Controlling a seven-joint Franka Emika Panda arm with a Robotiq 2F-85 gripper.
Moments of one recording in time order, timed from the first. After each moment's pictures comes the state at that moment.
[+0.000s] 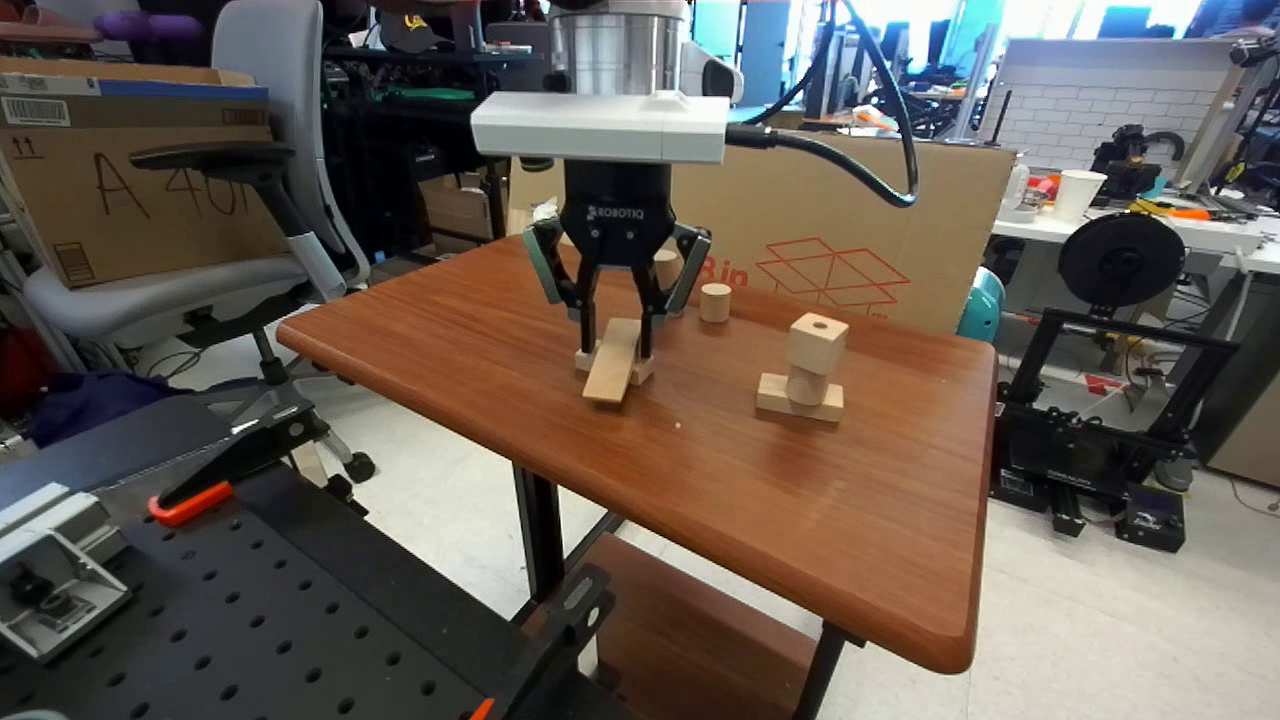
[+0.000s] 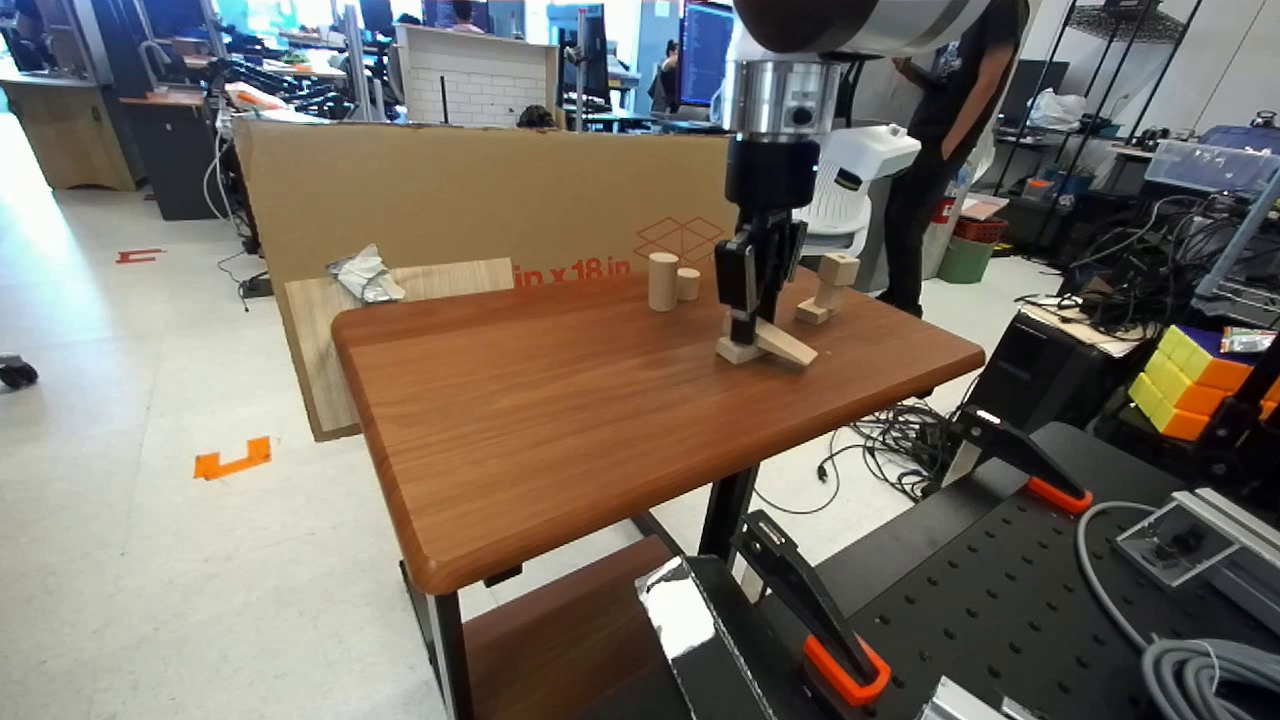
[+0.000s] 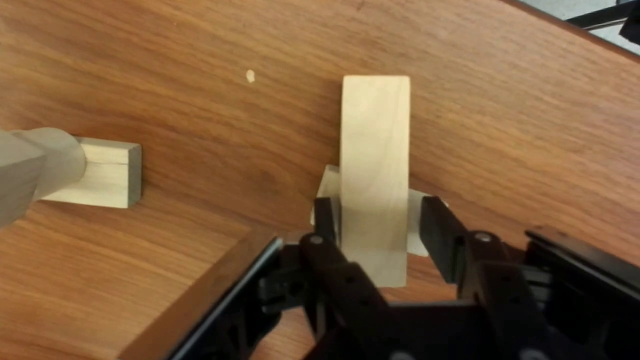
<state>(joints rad) -0.03 0.44 0.02 -2.19 -0.13 2.55 -0.33</state>
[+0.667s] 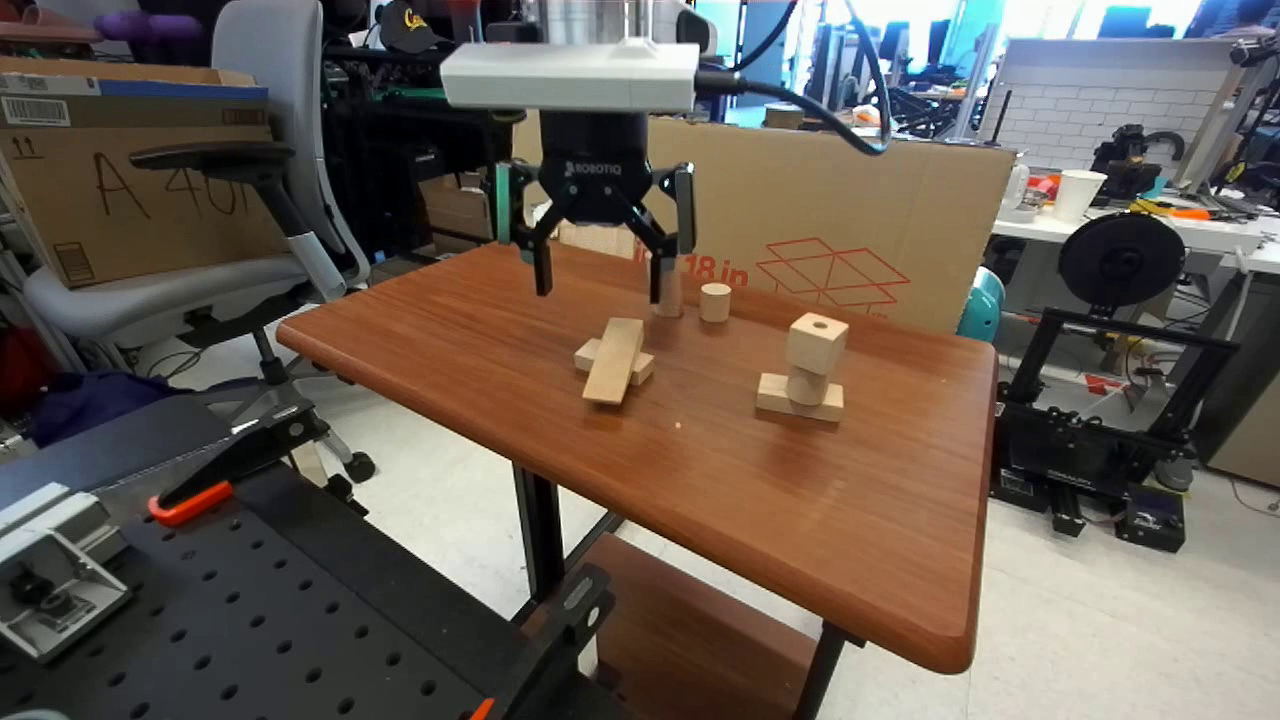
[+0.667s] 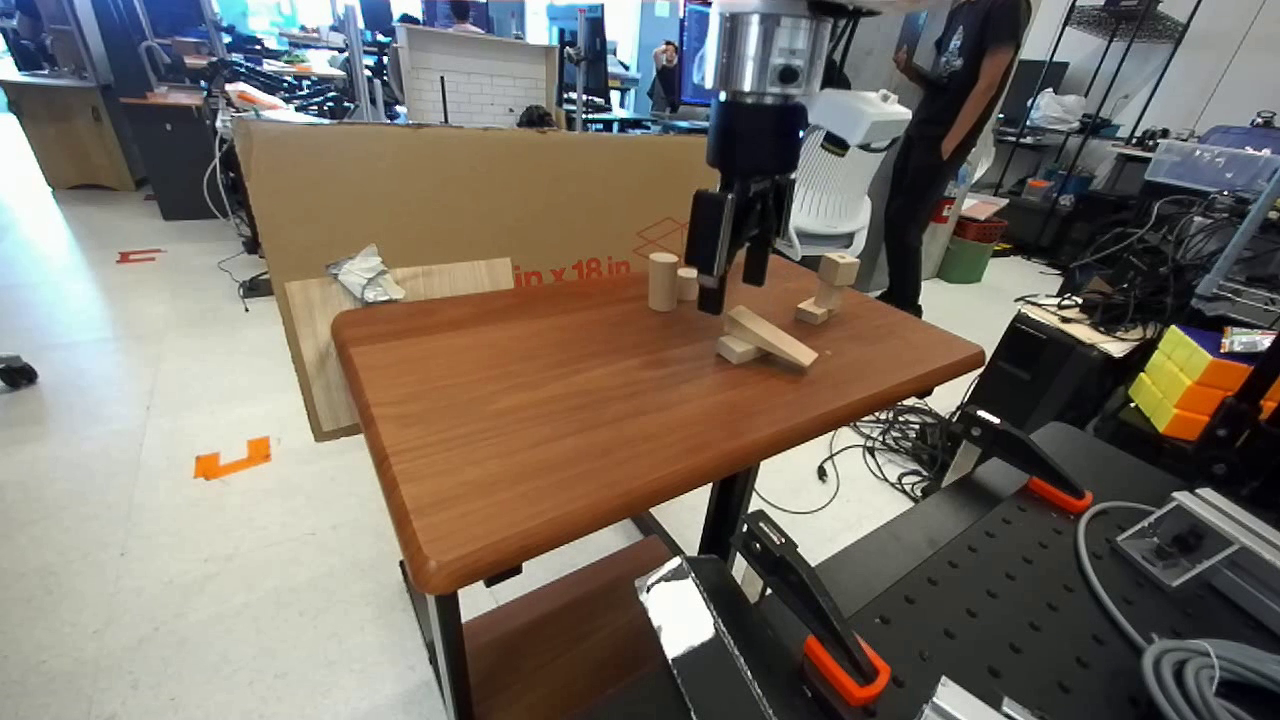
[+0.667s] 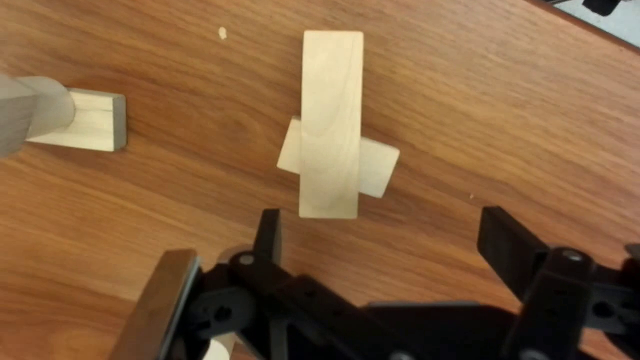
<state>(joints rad) -0.02 0.37 0.06 -2.21 -0.13 2.56 -0.31</state>
